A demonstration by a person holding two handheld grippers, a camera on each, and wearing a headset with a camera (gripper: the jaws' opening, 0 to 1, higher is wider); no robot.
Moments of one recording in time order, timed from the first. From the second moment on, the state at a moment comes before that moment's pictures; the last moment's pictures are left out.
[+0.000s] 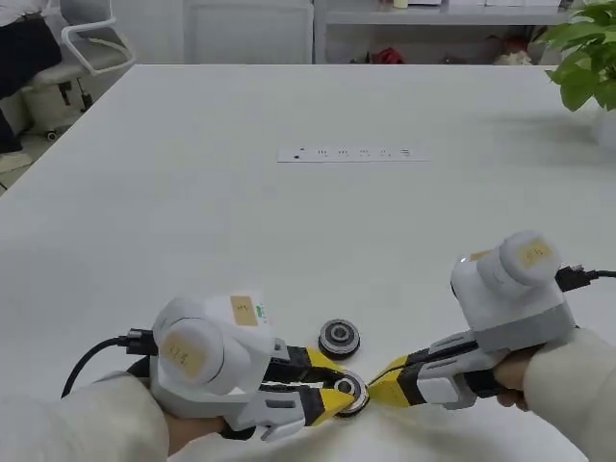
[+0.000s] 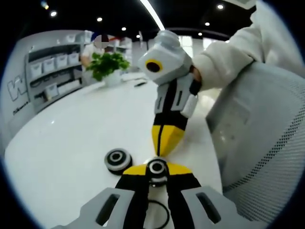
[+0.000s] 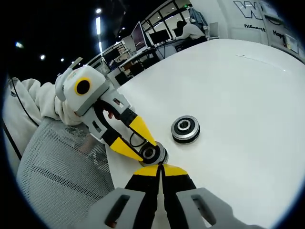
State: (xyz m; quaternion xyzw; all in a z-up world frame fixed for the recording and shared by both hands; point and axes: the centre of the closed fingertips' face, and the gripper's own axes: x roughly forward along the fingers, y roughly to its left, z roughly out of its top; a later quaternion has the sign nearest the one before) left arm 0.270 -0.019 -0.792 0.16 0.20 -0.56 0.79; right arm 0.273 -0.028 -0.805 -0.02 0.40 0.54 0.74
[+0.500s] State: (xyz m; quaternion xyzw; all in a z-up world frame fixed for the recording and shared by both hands) left arm 0.269 -0.019 -0.793 0.16 0.20 -0.56 0.79; right arm 0.274 -0.027 -0.800 0.00 0.41 0.54 0.74
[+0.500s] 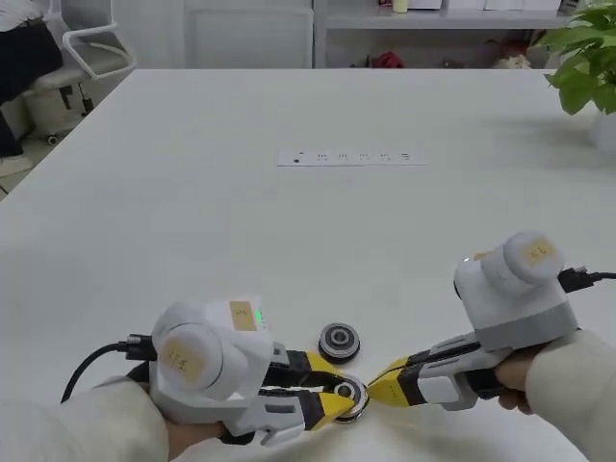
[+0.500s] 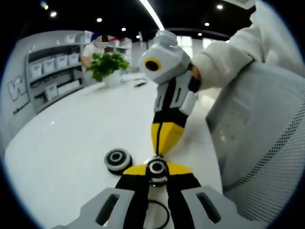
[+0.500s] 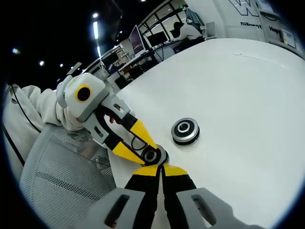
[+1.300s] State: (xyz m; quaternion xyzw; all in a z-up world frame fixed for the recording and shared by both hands) left arm 0.269 -0.019 -0.792 0.16 0.19 -0.56 0.79; right arm 0.272 -0.021 -0.795 0.00 0.40 0.54 0.74
